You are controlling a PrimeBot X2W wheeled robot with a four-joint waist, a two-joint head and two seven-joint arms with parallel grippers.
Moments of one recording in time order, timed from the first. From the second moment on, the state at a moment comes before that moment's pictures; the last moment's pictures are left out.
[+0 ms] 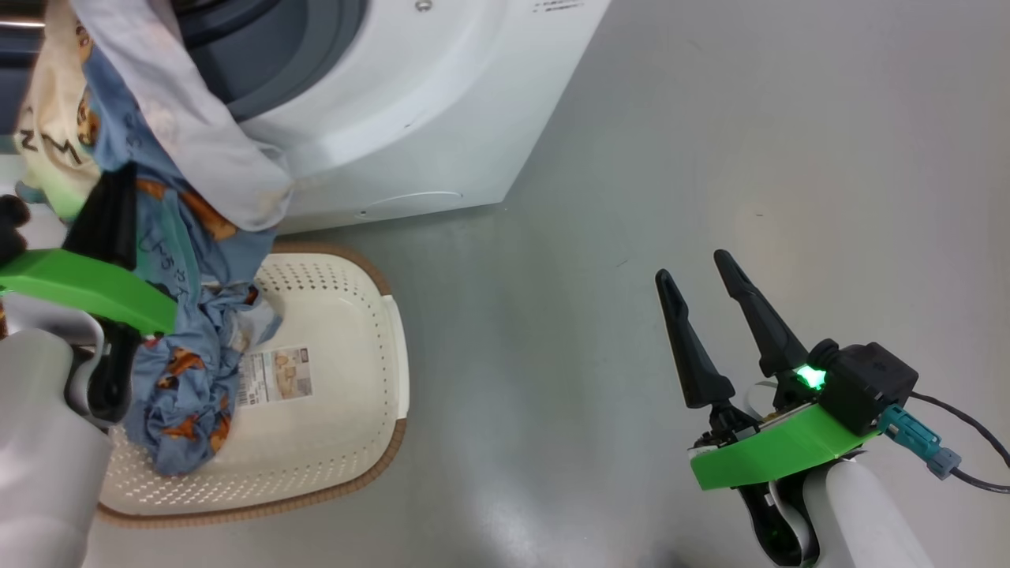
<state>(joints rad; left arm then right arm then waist) -0.81 0.39 -0.51 0.73 -0.85 -0.13 -0.26 -0.25 -0.06 0.18 0.05 0.30 0.13 -0.26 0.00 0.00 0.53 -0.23</state>
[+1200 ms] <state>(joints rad) -1.13 0.41 -0.51 0.87 -0.83 -0.13 -0.26 -0.25 -0.06 0.20 0.04 0.34 0.13 -0.26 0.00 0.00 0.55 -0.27</state>
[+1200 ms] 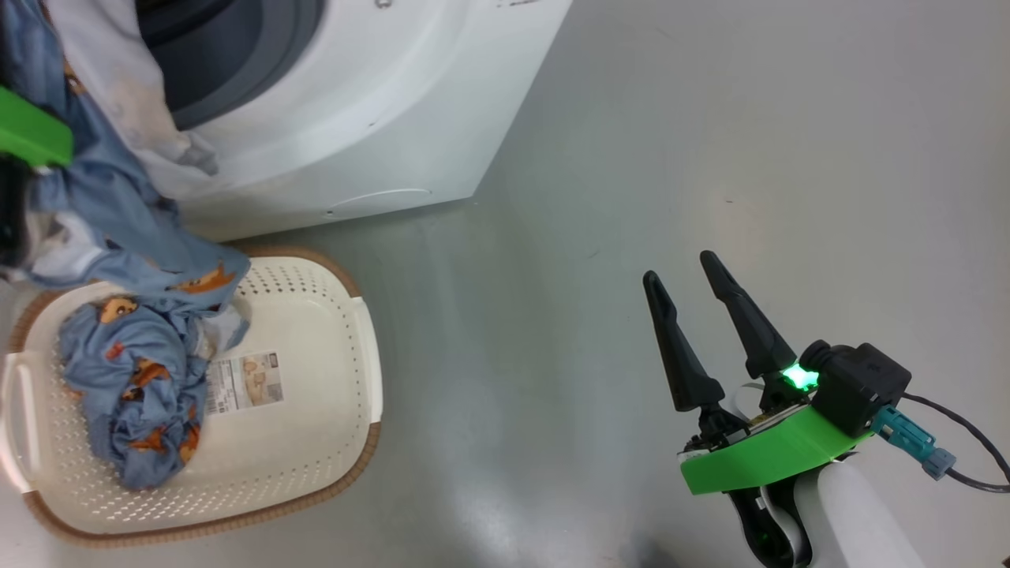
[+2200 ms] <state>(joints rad) -1.22 0.36 -0.16 0.85 -0.43 -0.13 -0.26 -0.28 -0.05 0.24 0.02 0.37 0.13 -0.26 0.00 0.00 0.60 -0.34</state>
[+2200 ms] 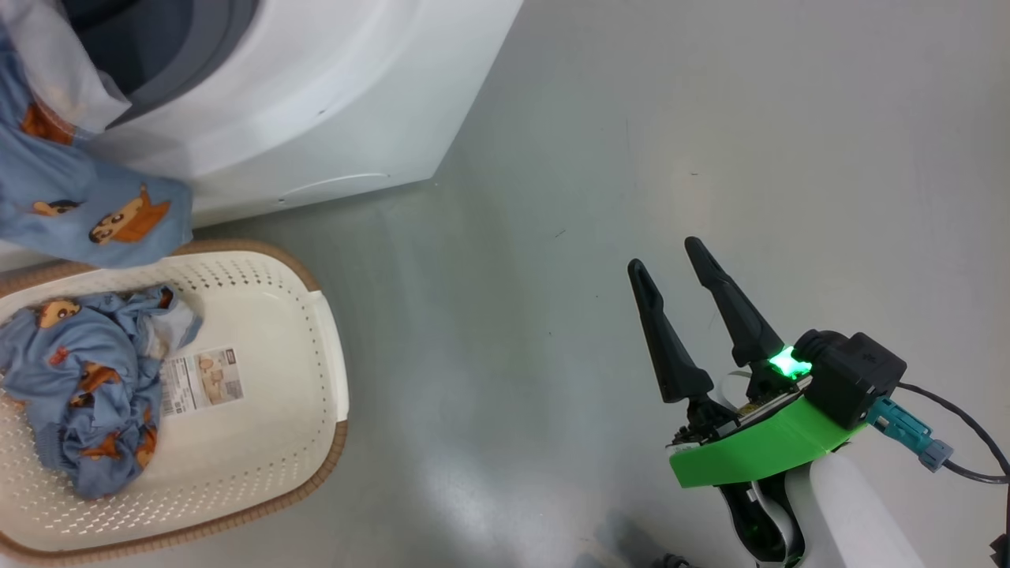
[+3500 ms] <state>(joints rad) -0.86 0.25 -0.06 0.60 -0.41 -0.13 -0.26 -0.28 -0.05 0.19 0.03 0.35 0.13 -0.26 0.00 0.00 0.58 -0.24</state>
